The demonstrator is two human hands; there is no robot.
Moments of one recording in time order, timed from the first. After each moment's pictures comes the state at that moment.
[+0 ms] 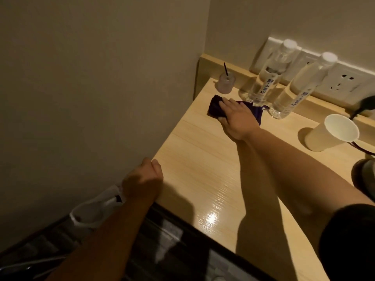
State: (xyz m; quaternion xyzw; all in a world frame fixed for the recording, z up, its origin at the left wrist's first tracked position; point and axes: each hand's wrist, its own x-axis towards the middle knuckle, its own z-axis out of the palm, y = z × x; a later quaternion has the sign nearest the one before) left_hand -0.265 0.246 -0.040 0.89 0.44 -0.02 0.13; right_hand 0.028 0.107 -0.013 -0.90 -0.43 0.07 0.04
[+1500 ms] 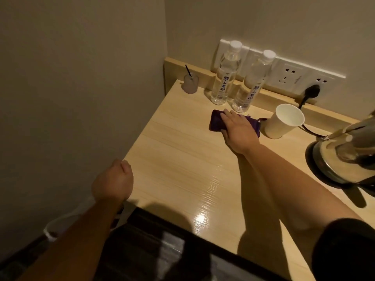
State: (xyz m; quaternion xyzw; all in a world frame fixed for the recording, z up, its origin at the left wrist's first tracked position) left_hand -0.266 0.246 -0.039 0.88 0.45 0.02 0.15; right_hand 0.017 -0.006 -0.010 -0.93 -0.37 0.04 0.03
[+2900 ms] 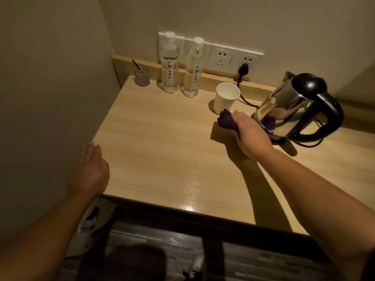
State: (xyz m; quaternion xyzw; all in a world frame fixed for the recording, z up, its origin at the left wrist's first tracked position) left_hand -0.263 0.227 -0.029 0.96 0.25 -0.02 0.12; right_hand -0.067 -0.169 0.057 -0.97 -0.20 0.03 0.13
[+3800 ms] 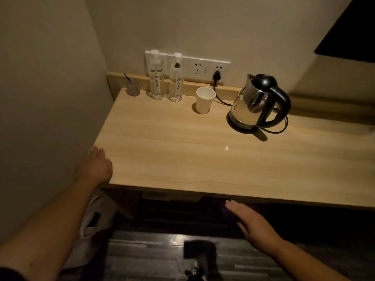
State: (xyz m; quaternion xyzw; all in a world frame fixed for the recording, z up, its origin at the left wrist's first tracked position) left_hand -0.258 0.232 -0.022 0.96 0.23 -0.13 0.09; right_hand -0.339 -0.269 0.000 -0.93 -0.24 0.18 0.23
